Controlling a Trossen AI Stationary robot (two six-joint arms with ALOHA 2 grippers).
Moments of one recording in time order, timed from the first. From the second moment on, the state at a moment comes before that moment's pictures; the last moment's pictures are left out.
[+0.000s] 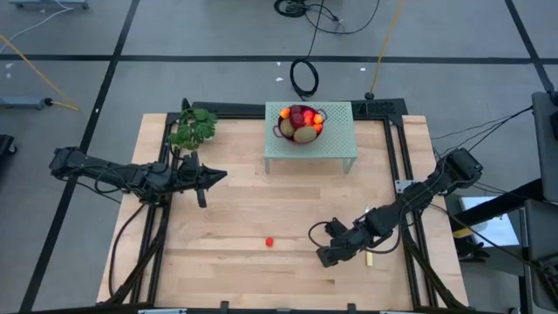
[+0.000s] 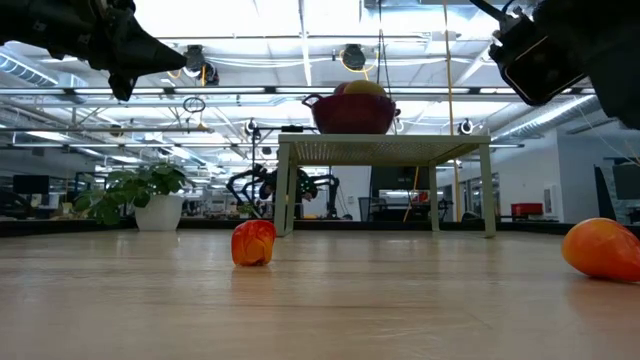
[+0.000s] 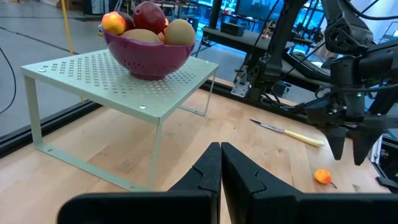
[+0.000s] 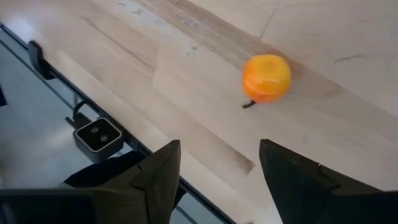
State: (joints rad) left arm -0.20 0.53 0.32 0.08 -0.44 -0.29; right arm 0.56 1.55 0.90 -0.30 -0.11 1.73
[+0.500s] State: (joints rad) left arm -0.20 0.53 0.32 0.08 -0.44 -0.29; right arm 0.57 1.55 0.90 -0.28 0.00 1.77
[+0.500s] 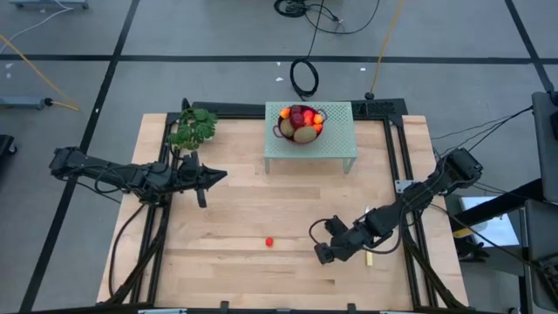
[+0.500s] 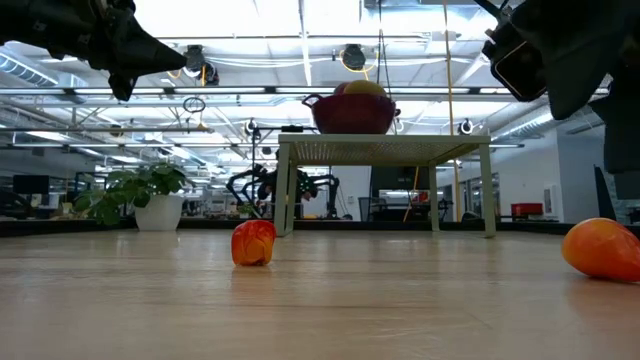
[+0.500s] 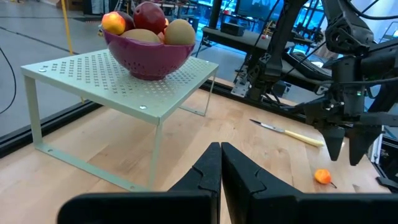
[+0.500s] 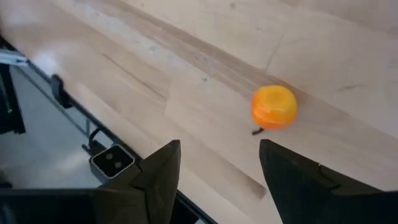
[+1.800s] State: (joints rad) left arm -0.20 0.54 0.32 0.08 -0.44 -0.29; right arm 0.59 1.91 1.35 -0.87 0.02 1.74
